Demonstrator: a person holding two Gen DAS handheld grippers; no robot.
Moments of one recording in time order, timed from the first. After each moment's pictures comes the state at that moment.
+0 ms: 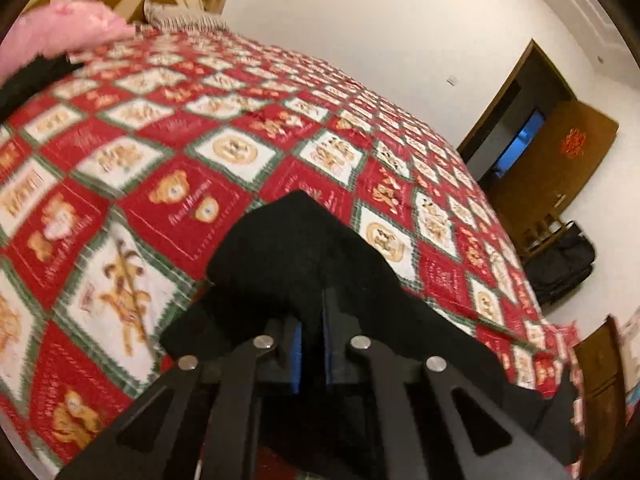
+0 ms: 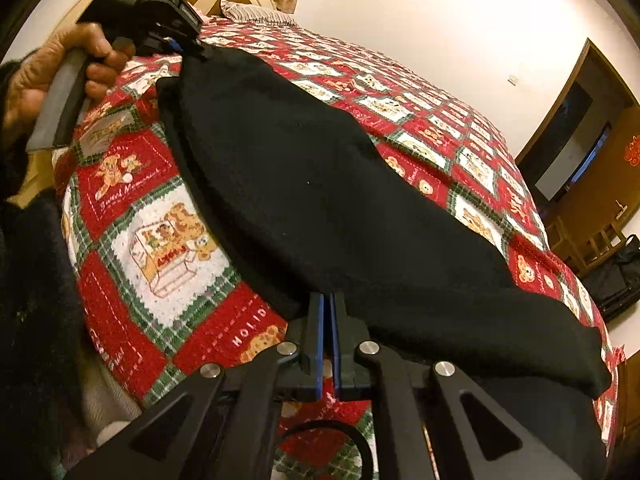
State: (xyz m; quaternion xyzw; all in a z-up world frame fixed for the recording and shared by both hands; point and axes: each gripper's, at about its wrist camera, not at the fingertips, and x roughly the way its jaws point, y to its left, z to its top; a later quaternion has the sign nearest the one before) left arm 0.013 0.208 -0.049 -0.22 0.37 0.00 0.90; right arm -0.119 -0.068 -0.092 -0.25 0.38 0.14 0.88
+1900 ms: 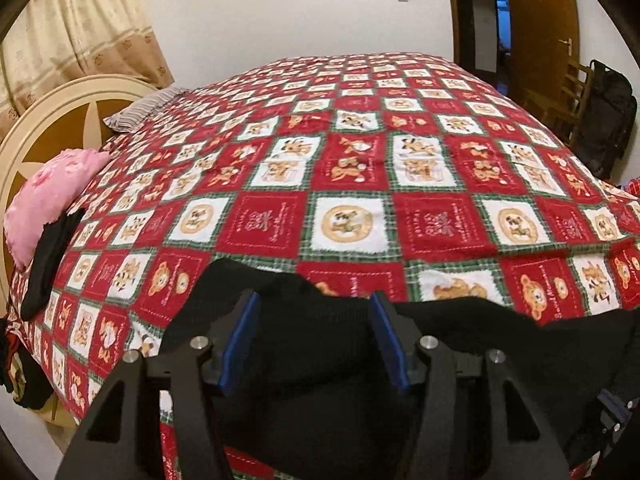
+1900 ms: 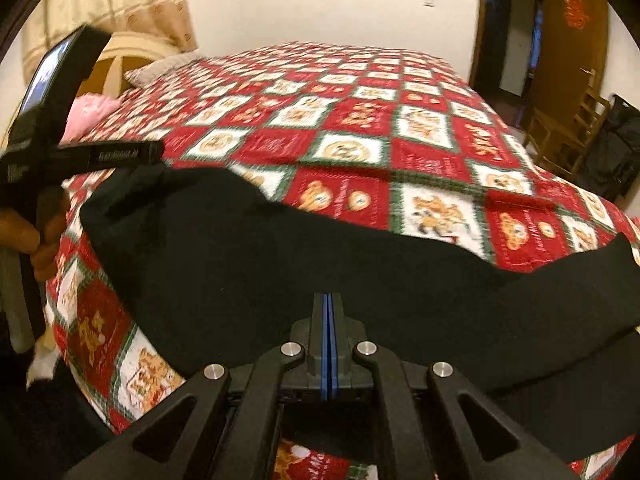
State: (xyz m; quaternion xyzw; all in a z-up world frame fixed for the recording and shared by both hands) left arm 0.040 0.086 -0.018 0.07 0.41 0.04 0.91; right arm -0.054 -0.113 -0.052 -0.01 0.42 0.06 0.91
